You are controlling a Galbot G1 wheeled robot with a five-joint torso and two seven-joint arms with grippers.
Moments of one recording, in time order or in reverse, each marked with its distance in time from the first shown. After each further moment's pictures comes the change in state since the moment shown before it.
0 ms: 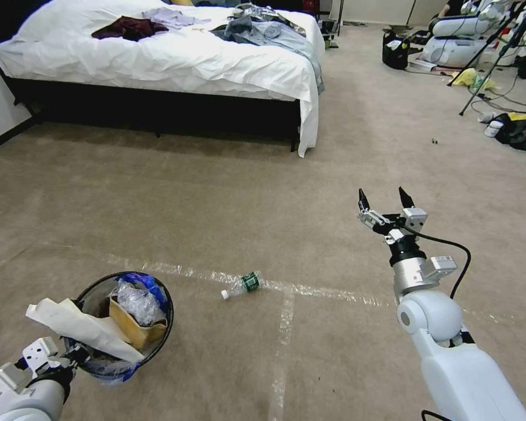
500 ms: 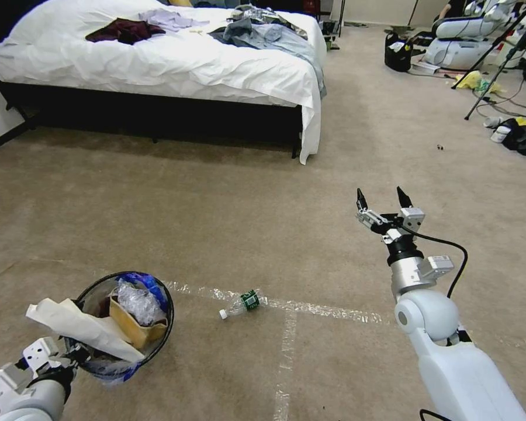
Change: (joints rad) left arm -0.002 -0.002 0.002 0.005 0.003 -0.001 0.000; right arm 0.033 -0.049 -0.049 -0.012 0.005 -0.009 0.003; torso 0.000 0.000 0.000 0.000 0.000
